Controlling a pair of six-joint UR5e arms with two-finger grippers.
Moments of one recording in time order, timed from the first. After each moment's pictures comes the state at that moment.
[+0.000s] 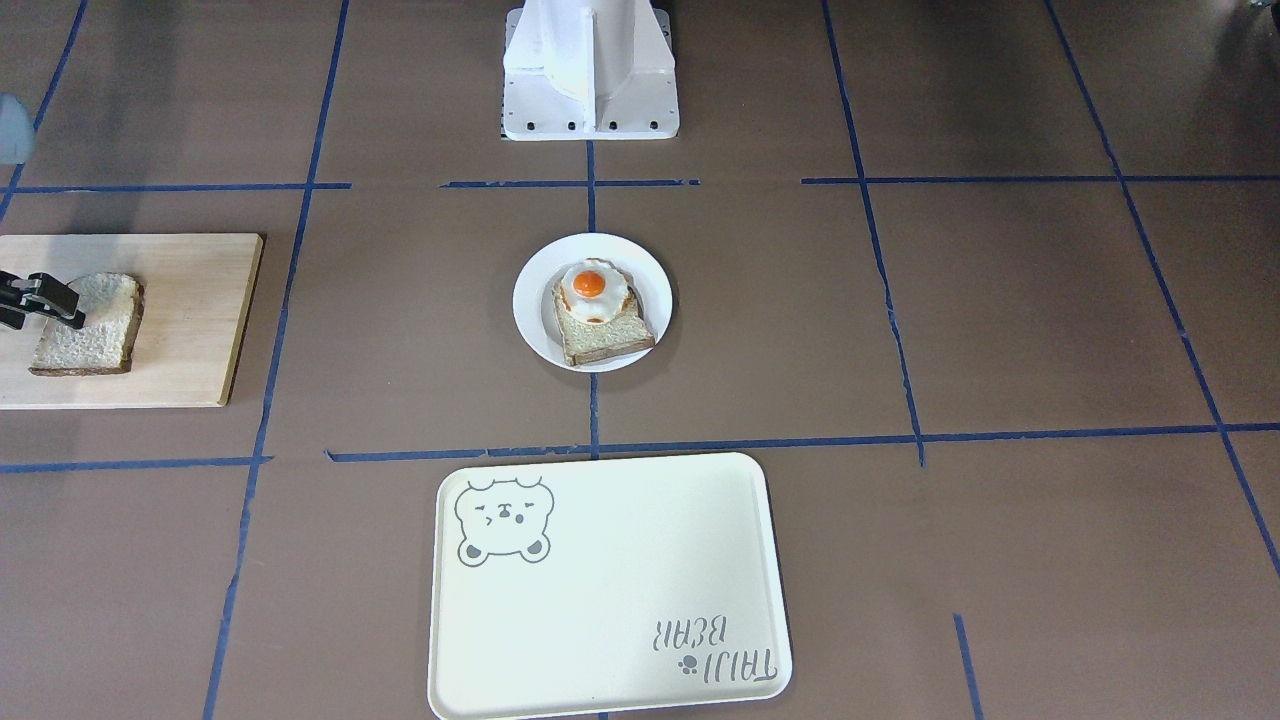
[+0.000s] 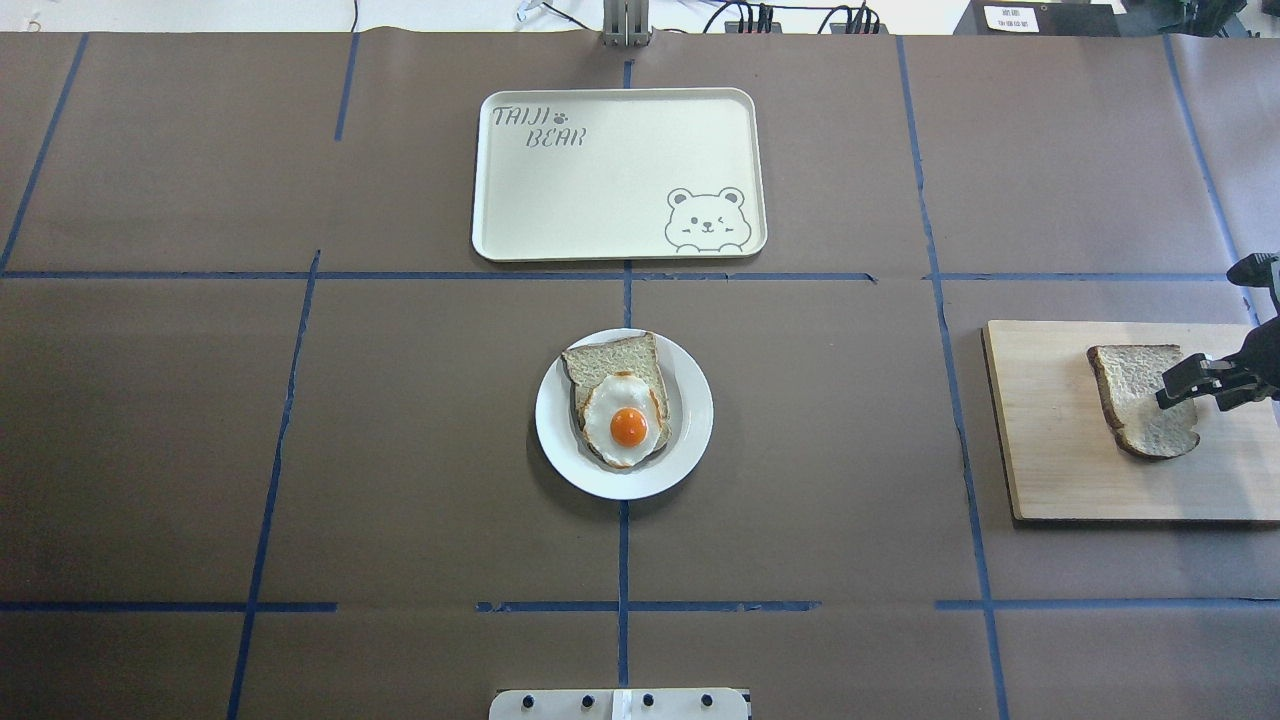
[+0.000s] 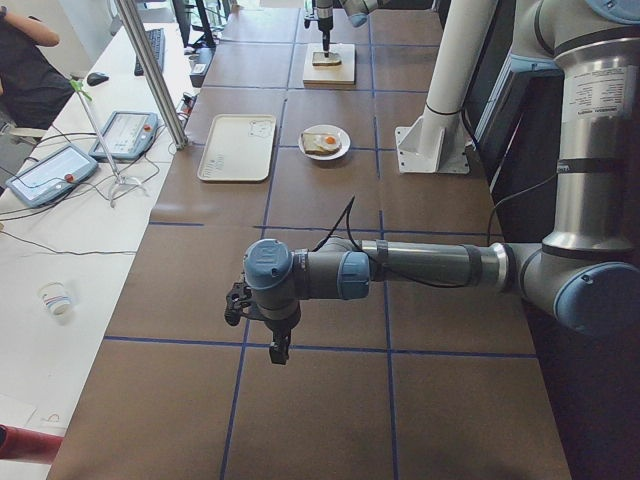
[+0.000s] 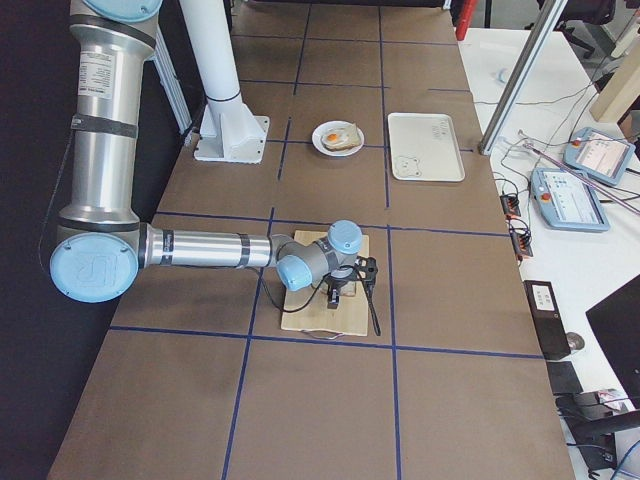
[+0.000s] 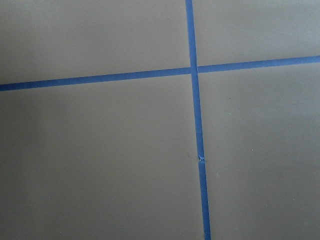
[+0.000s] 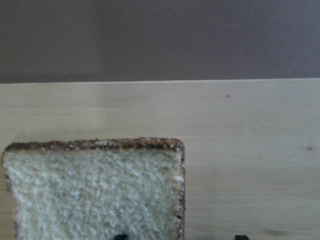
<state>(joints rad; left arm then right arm) -1.59 -1.52 -1.65 -1.52 -2.34 0.12 1.06 -1.70 1.57 -1.05 2.29 0.67</state>
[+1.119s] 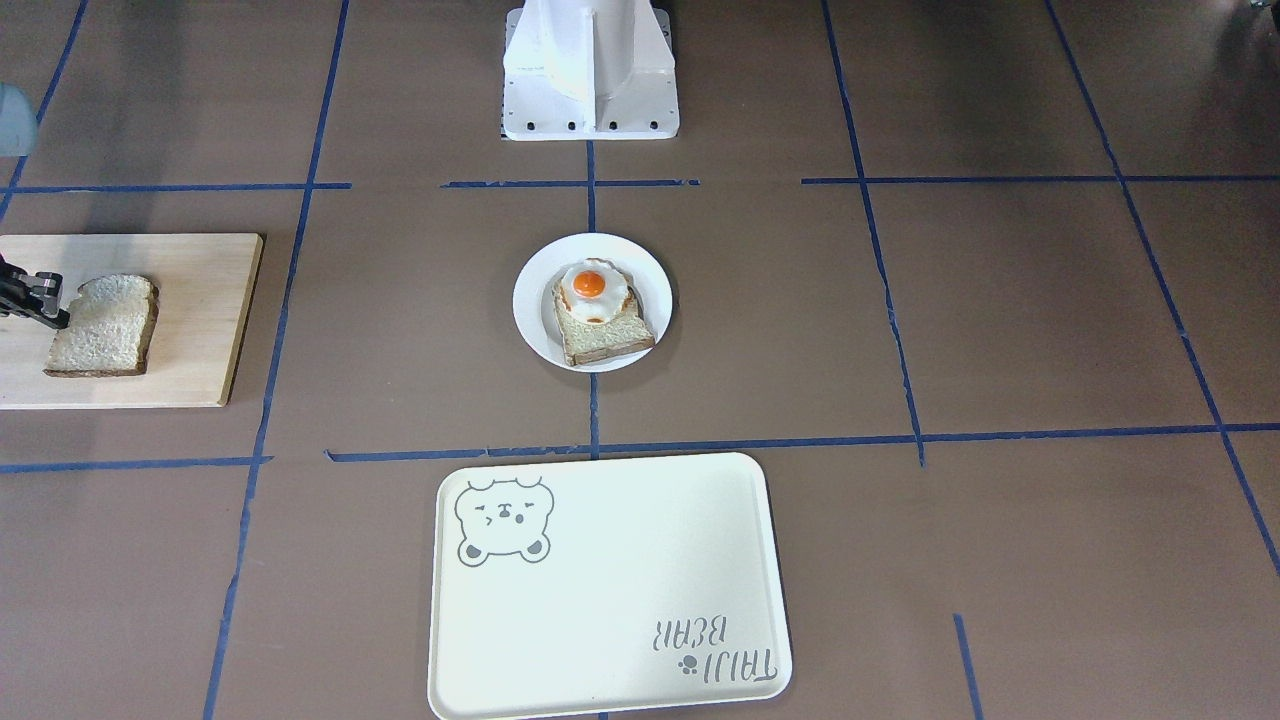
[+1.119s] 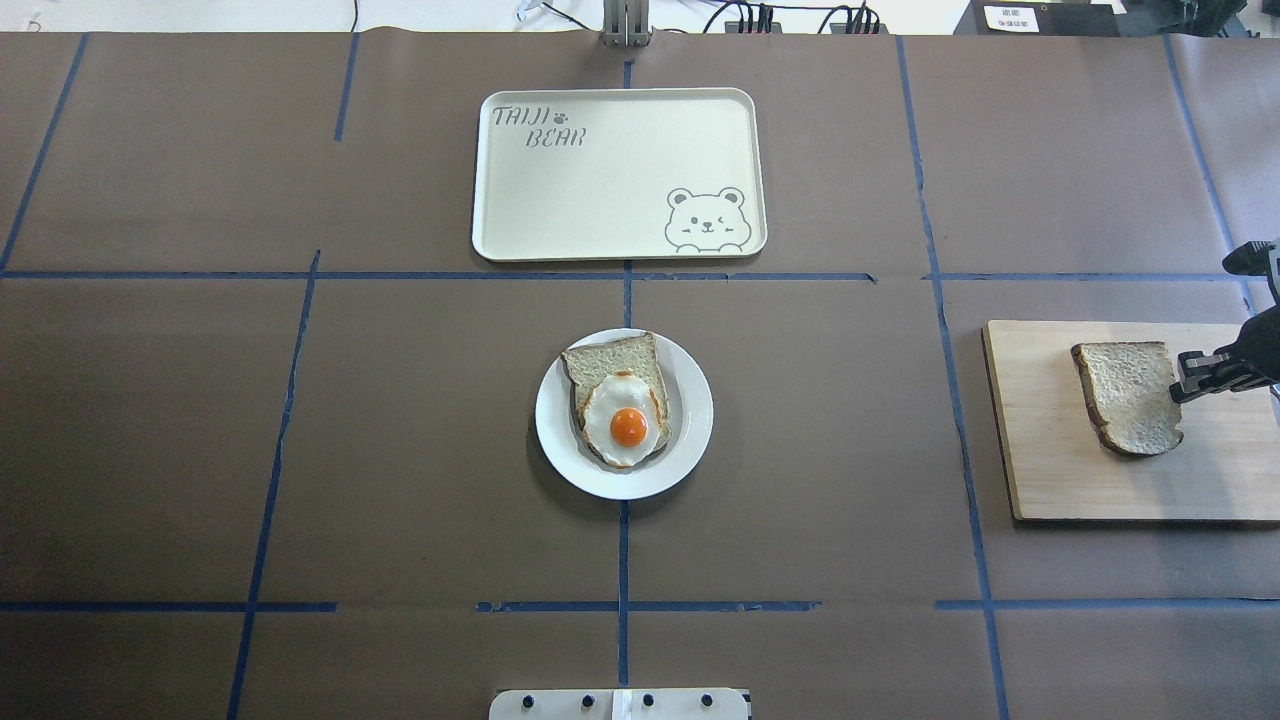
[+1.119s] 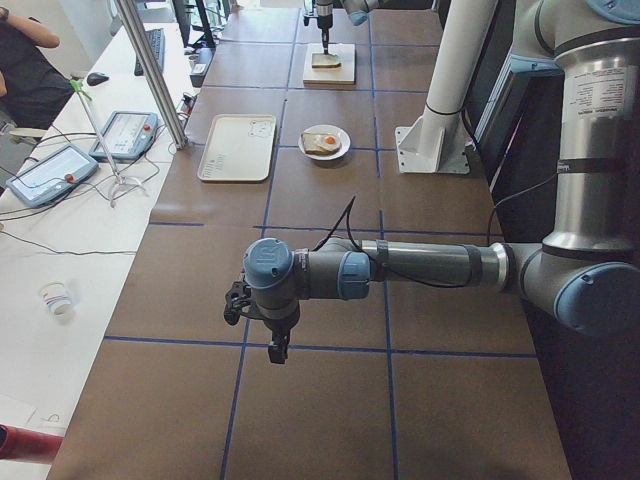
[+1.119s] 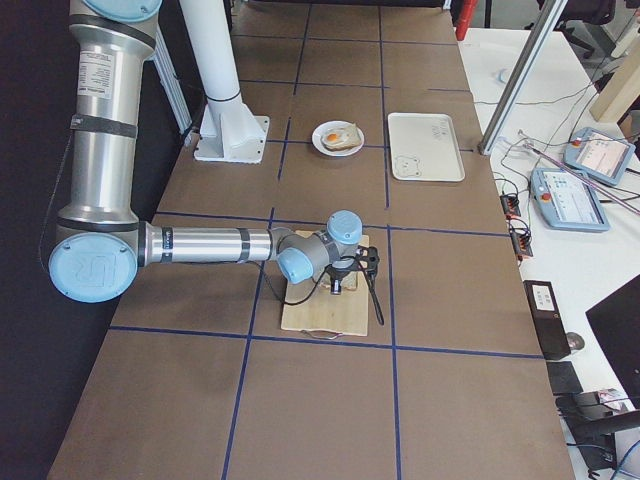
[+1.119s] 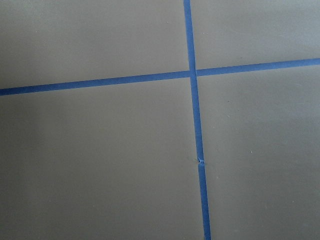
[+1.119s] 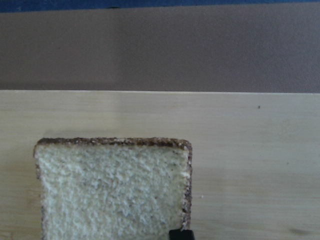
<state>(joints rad) -1.59 -1.52 -1.65 -1.52 -2.35 0.12 1.07 -1.70 1.64 -1.05 2.30 0.67</state>
